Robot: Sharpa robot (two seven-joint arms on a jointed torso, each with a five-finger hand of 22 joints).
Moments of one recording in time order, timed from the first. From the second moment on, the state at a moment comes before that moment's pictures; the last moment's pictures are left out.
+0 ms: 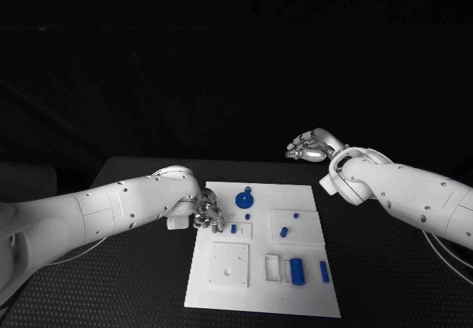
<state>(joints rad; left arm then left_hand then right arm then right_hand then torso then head) 1.26 -0.53 -0.20 1.16 -0.96 0.31 -0.49 0.92 0.08 0.49 -0.24 0.50 1.04 0.06 0.41 0.63 1.43 -0.08 0.88 0.53 1.17 -0.16 1.48 0.52 0.03 0.92 -0.13 1.01 1.31 1.21 -0.63 0.00 1.14 -0.92 -0.39 0.02 0.98 -0.20 0.62 -0.20 0.56 0.85 0.20 0.31 0.40 1.00 0.16 0.26 0.07 0.92 0.15 0.34 0.45 0.25 0.62 0.25 0.29 1.14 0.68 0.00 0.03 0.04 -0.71</state>
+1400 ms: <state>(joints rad) 1.25 -0.50 -0.20 1.12 -0.96 0.34 -0.49 0.92 0.08 0.49 -0.24 0.51 1.04 0.06 0.41 0.64 1.42 -0.08 0.88 0.53 1.17 -0.15 1.48 0.52 0.03 0.92 -0.13 1.01 1.31 1.21 -0.63 0.00 1.14 -0.92 -0.39 0.02 0.98 -0.20 0.62 -0.20 0.56 0.85 0.20 0.31 0.40 1.00 0.16 0.26 0.07 0.92 0.15 0.34 0.45 0.25 0.62 0.25 0.29 1.15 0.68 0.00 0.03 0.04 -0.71</state>
